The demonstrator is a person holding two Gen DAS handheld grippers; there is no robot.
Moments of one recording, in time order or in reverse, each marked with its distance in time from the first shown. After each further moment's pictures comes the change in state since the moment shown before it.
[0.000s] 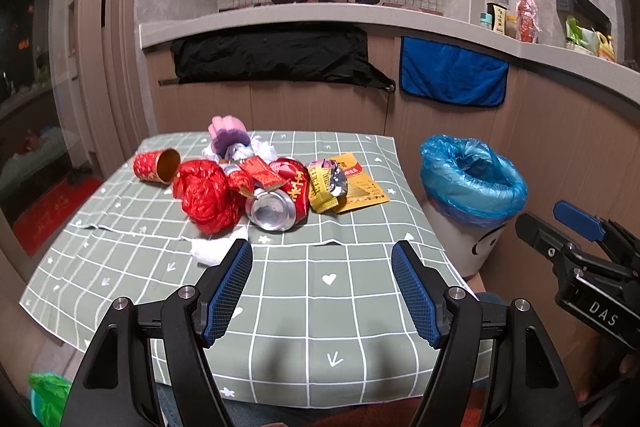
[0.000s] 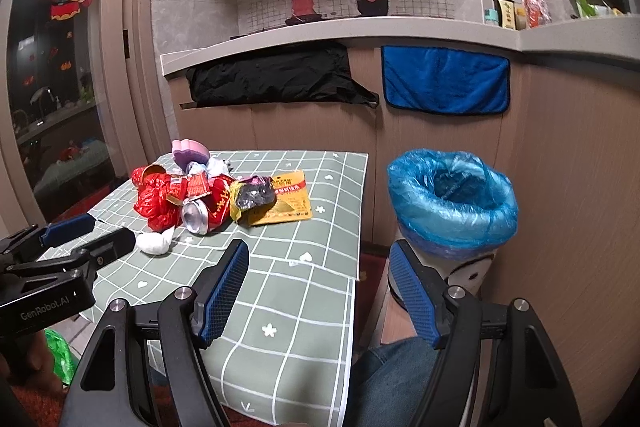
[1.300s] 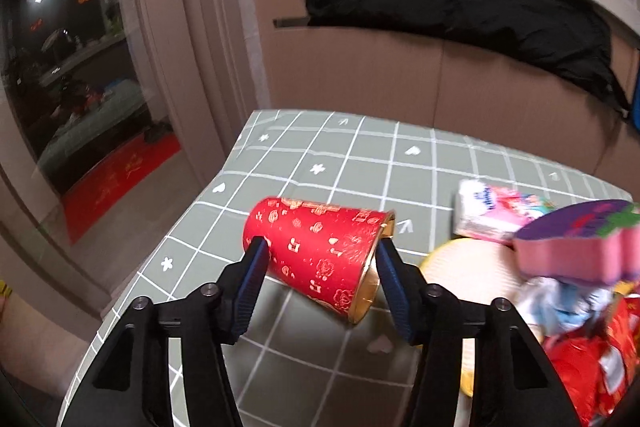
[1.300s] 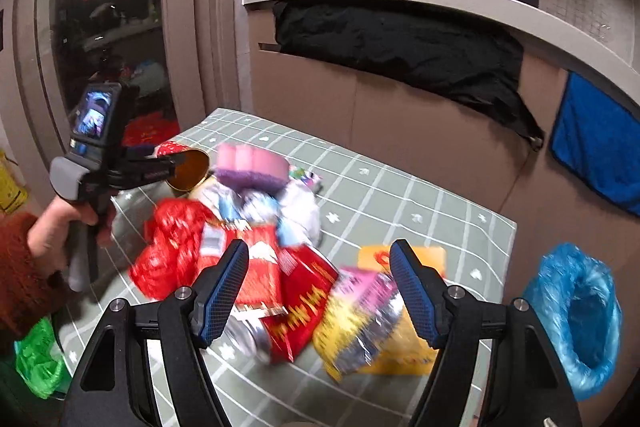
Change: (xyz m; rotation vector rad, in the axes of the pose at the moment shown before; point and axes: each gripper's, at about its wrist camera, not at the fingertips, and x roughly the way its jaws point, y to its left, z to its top) left arm 0.271 0.293 0.098 -0.168 0.170 0.353; right arm 0.222 0.146 0.114 -0.261 0.209 0.257
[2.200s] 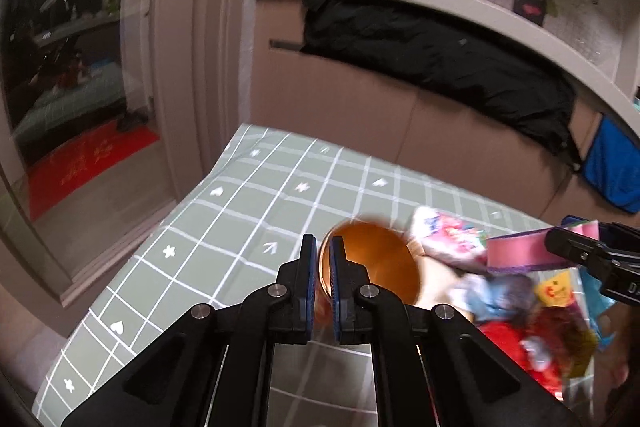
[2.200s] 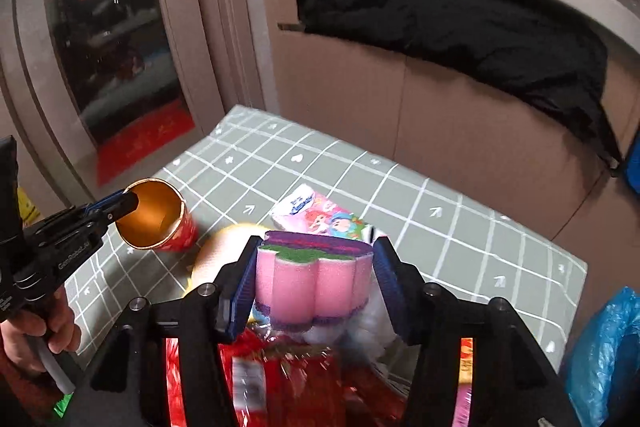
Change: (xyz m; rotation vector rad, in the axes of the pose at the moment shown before) left arm -0.072 0.032 -0.006 -0.118 -0.099 -0.183; right arm 0.083 0.015 0.065 0.038 0.074 0.078
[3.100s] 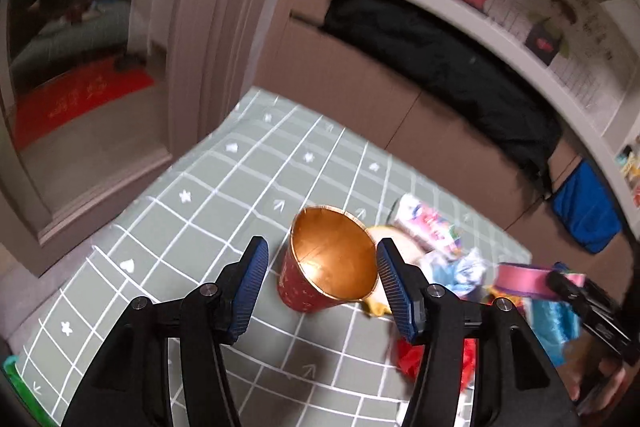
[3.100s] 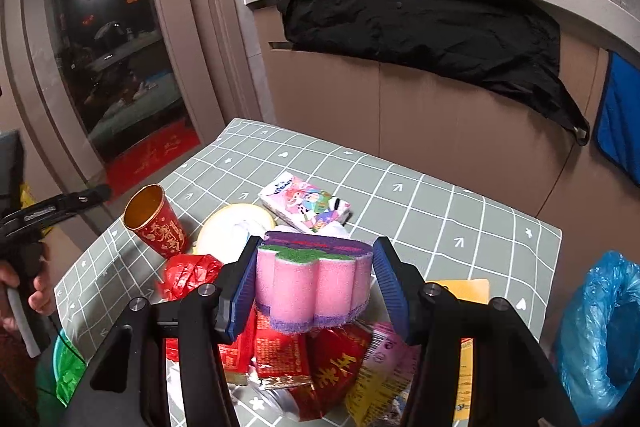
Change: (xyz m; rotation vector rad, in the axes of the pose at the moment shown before) left arm -0.027 0.046 -0.001 -0.196 0.143 -0.074; right arm -0.045 -0.024 -0.033 0.034 -0.032 0.018
